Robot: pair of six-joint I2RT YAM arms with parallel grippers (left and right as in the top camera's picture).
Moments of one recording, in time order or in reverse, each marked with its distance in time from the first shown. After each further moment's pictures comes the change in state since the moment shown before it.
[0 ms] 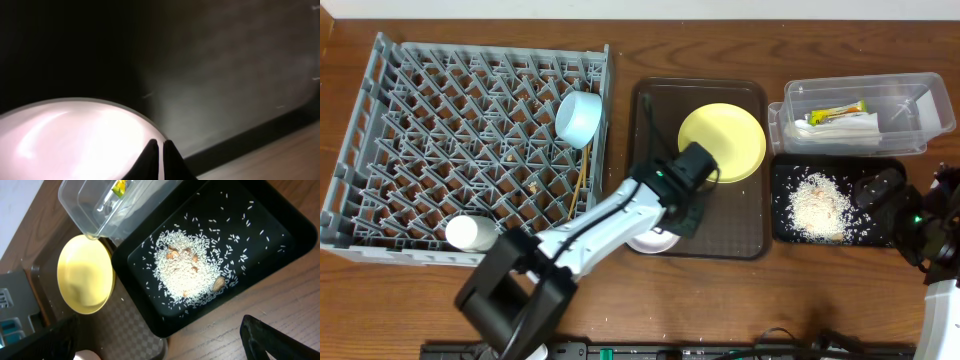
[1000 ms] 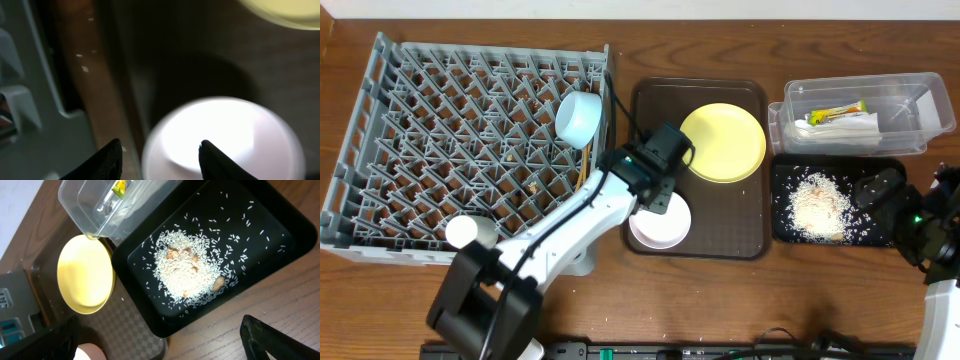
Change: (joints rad) left arm 0.136 -0.088 0.002 -0.076 -0.249 0.027; right arm 0.000 0.000 0.000 0.000 0.000 0.000
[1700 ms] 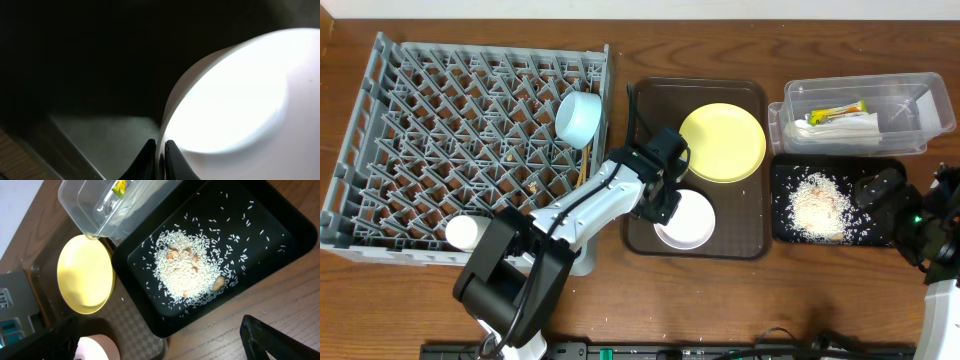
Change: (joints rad) left arm 0.022 0.127 -0.018 0.056 0.288 0.233; right arm 0.000 0.000 0.000 0.000 0.000 0.000
